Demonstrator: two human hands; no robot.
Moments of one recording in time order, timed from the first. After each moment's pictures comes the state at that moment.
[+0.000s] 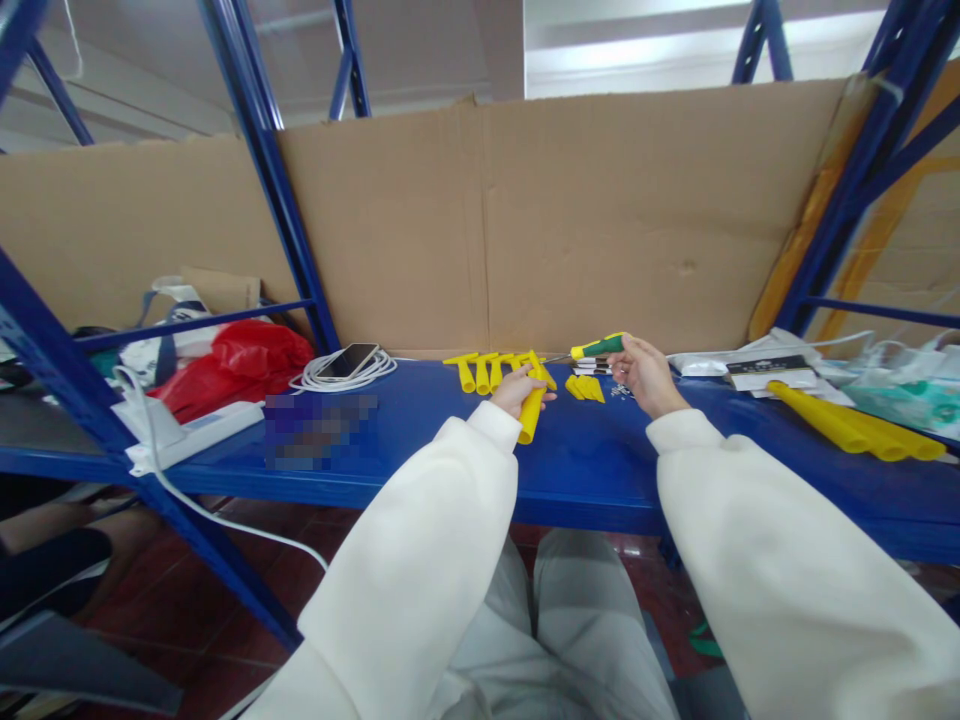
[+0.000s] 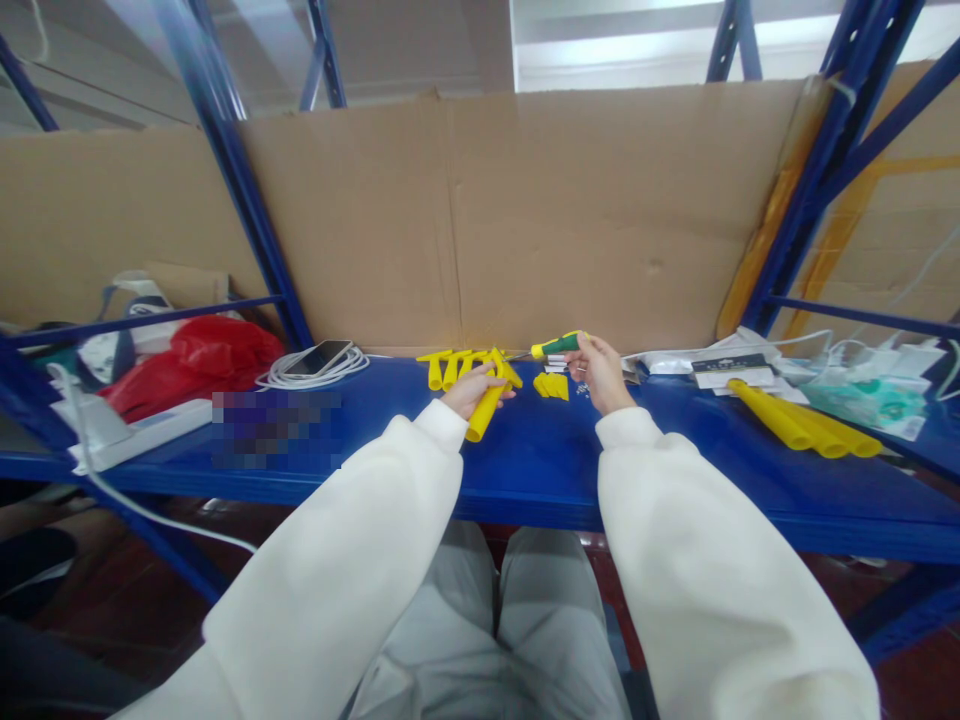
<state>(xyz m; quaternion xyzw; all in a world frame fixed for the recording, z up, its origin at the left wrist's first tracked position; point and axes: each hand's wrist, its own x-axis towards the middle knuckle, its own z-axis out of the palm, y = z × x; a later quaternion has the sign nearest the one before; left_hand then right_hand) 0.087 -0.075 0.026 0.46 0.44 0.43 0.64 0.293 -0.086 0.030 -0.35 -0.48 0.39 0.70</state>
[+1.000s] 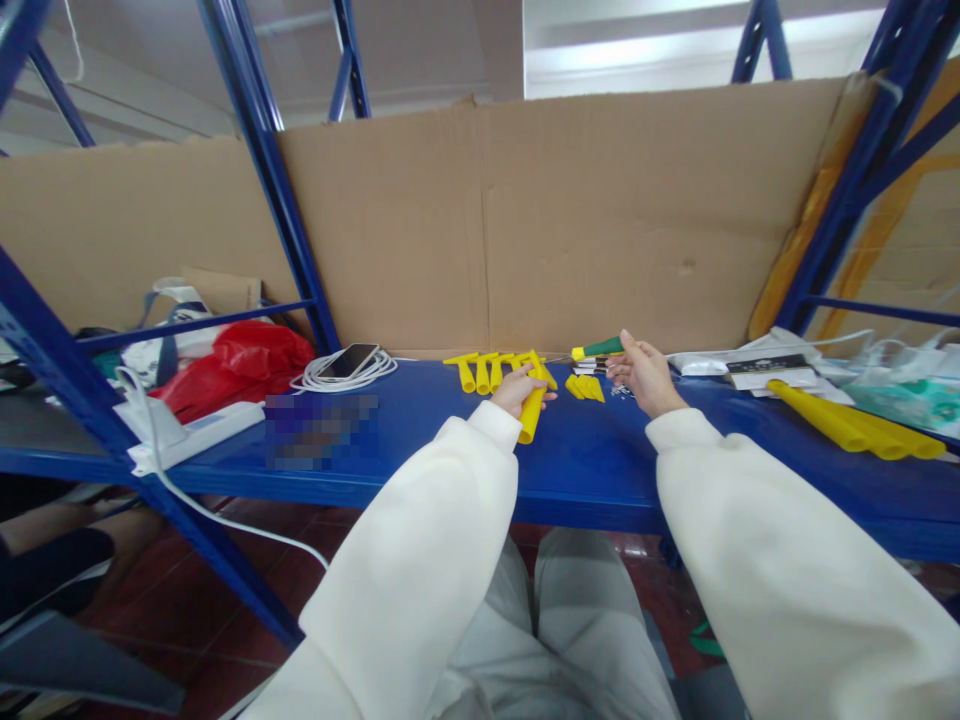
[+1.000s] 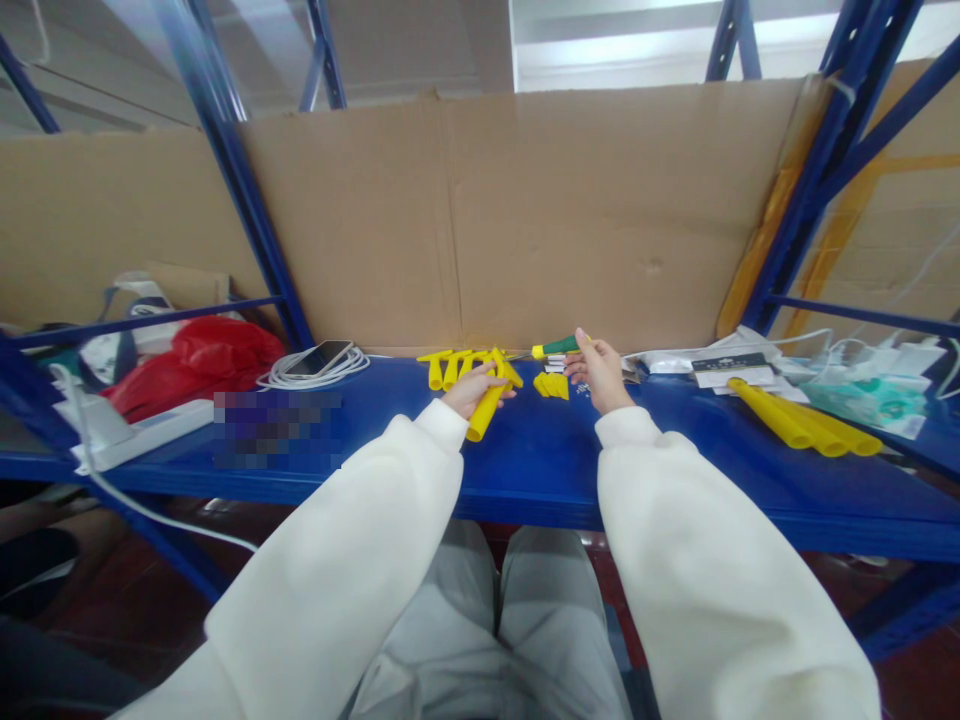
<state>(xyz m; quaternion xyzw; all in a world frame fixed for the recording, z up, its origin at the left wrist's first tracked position) 0.088 -0.079 0.028 0.45 0.44 0.44 0.64 0.285 -0.090 0.031 -0.40 -0.43 0.38 0.71</state>
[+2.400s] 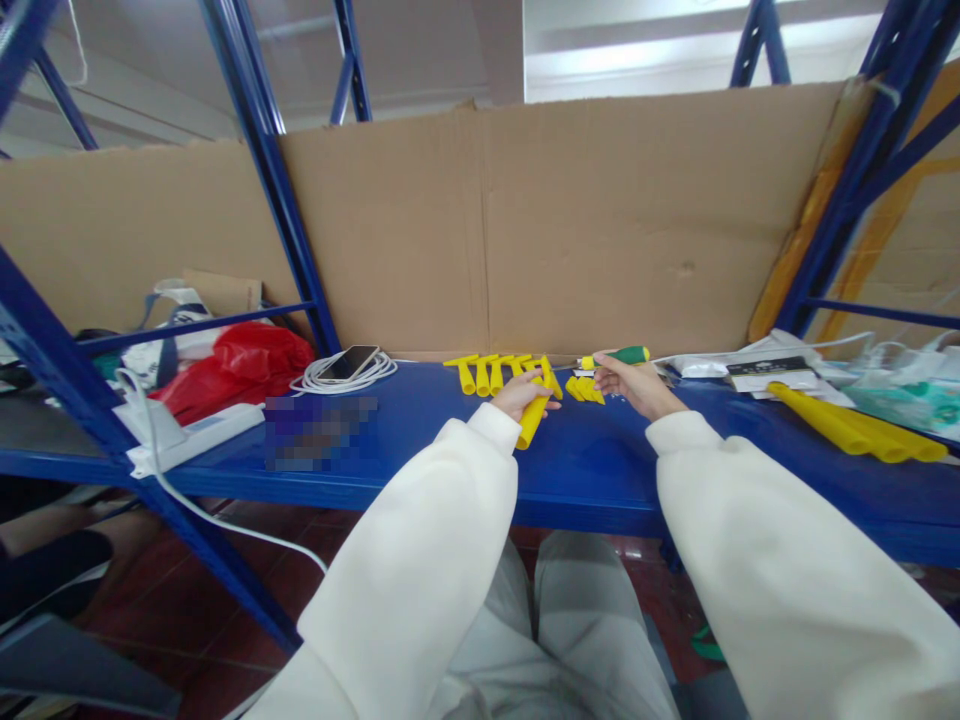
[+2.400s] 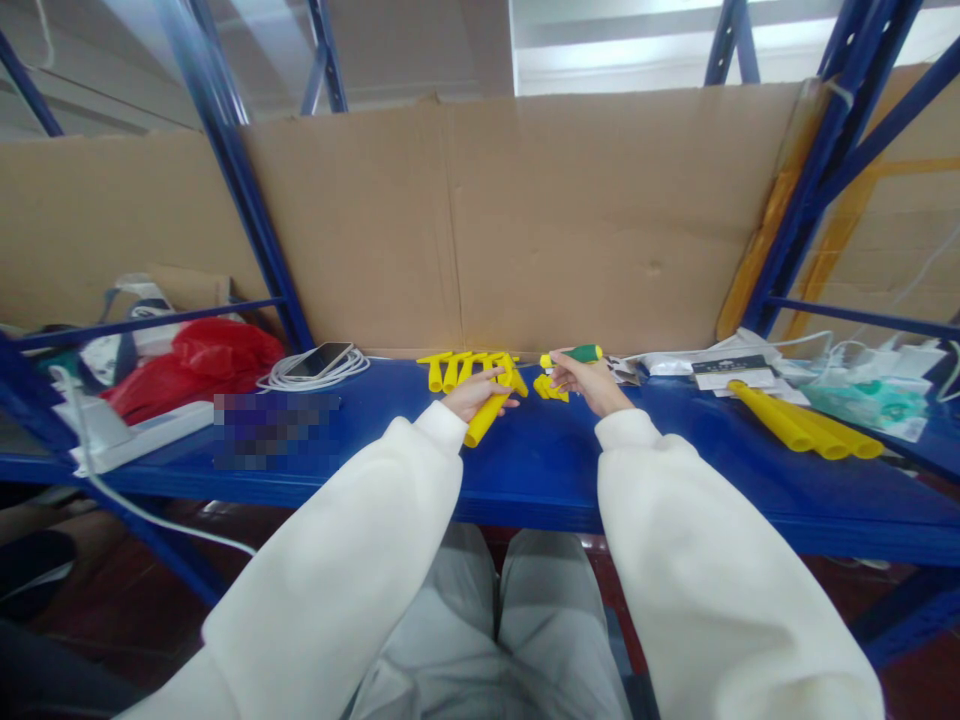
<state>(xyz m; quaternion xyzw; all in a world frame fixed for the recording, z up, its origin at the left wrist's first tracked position) 0.088 -0.081 0.026 0.53 0.44 0.38 0.62 0.282 -0.094 0.027 -0.42 -0.51 0.43 0.62</state>
